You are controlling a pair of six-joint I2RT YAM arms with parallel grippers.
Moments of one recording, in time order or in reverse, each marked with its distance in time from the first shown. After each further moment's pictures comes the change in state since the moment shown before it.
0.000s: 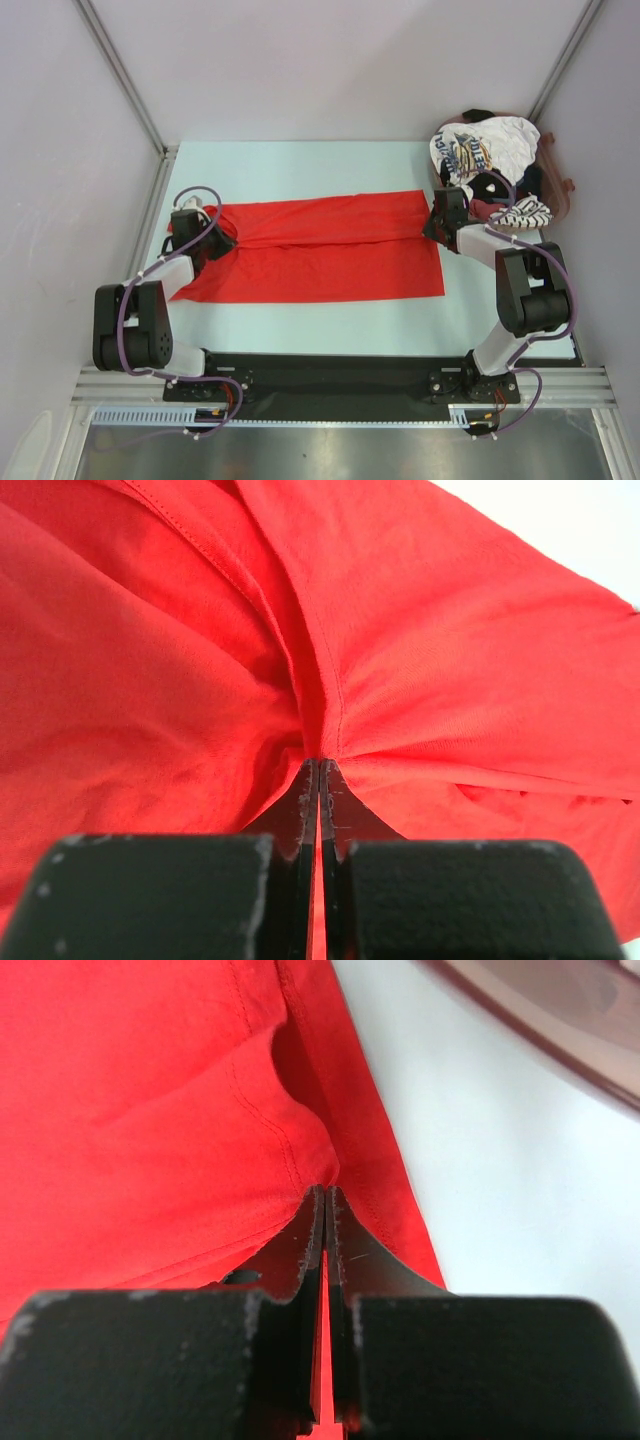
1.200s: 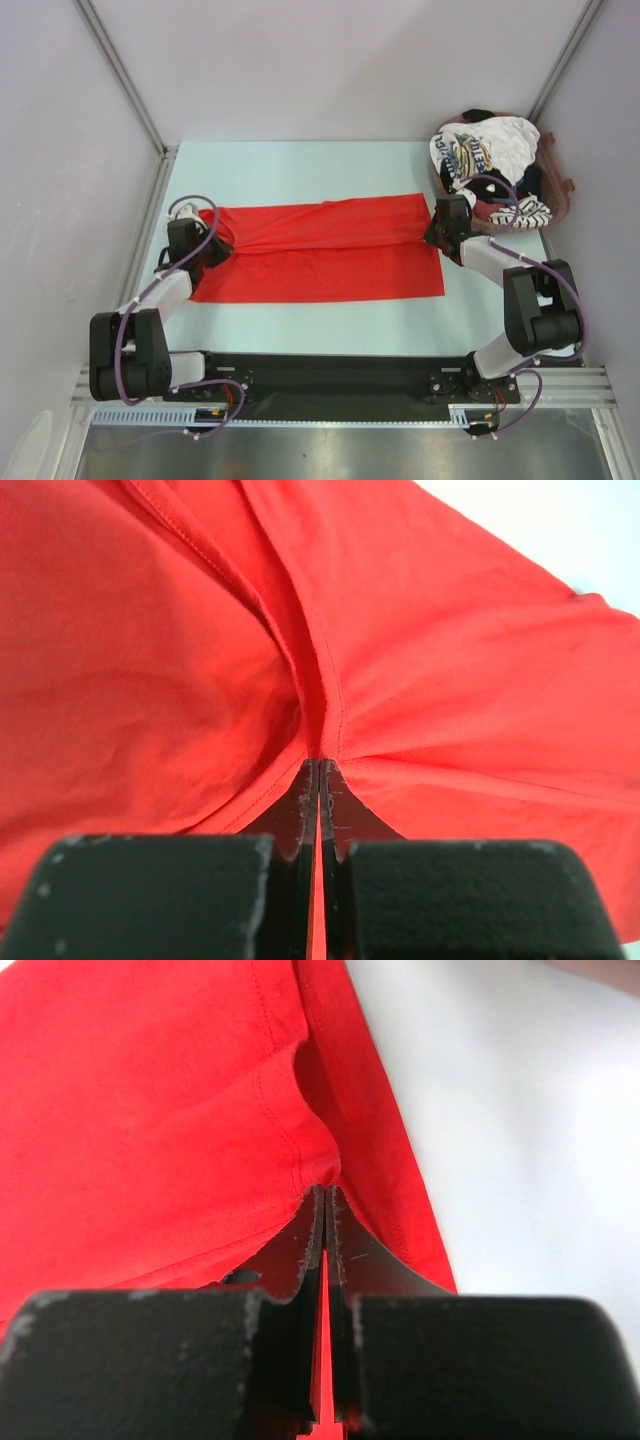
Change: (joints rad) left arm 0.000 -0.149 -0.079 -0.037 -0.048 -0.002; right arm 0.020 -0.121 -0.101 0.034 0.011 0.015
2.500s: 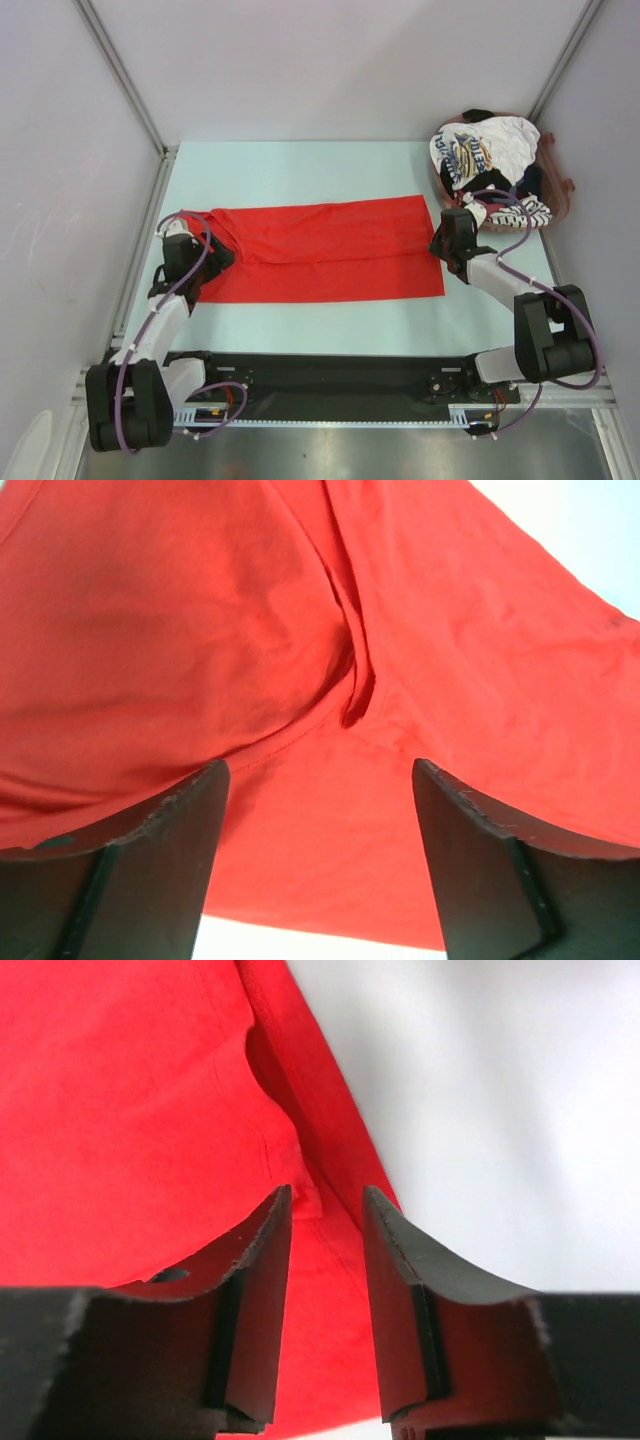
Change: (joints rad) left arm -0.002 -0.249 -0.109 -0.137 -0.126 -0.050; right arm 0.016 -0.146 -0.138 -0.005 0.089 0.056
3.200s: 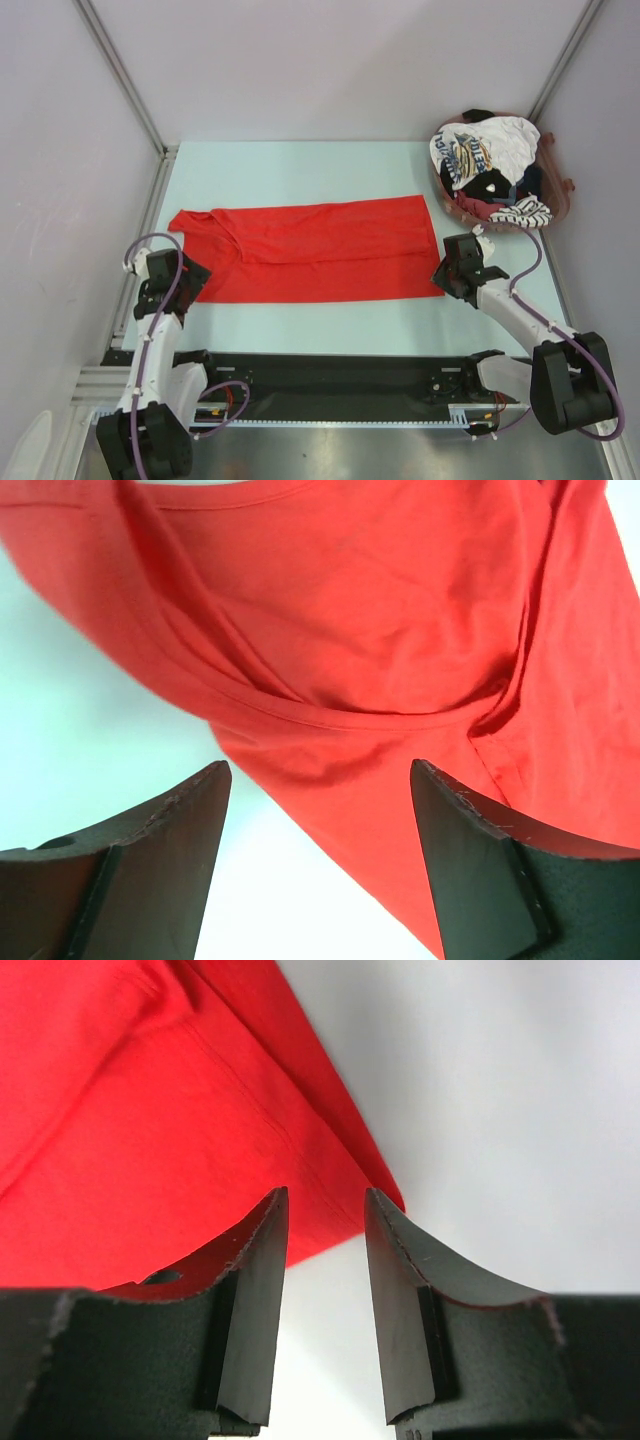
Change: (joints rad) left arm 0.131 -0.235 0.010 -0.397 -0.201 -0.195; right arm 0.035 -0.264 -0.127 -0.354 -0.035 0.191
